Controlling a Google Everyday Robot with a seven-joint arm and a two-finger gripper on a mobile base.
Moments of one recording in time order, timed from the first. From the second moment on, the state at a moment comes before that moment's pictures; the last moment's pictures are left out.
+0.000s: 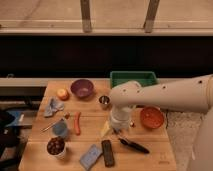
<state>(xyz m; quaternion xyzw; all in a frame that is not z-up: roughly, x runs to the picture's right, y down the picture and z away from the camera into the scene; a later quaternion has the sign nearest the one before) 0.052 0.227 0.690 -0.37 0.25 0.60 0.66</state>
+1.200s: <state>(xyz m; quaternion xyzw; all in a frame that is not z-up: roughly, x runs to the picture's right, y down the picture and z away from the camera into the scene) 0.002 0.277 0.730 -0.44 0.27 0.55 0.65</state>
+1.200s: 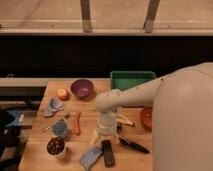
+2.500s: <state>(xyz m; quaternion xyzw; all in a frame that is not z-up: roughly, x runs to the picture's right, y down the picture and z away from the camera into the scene) 0.044 0.316 0.722 -0.41 0.30 0.58 0.64</state>
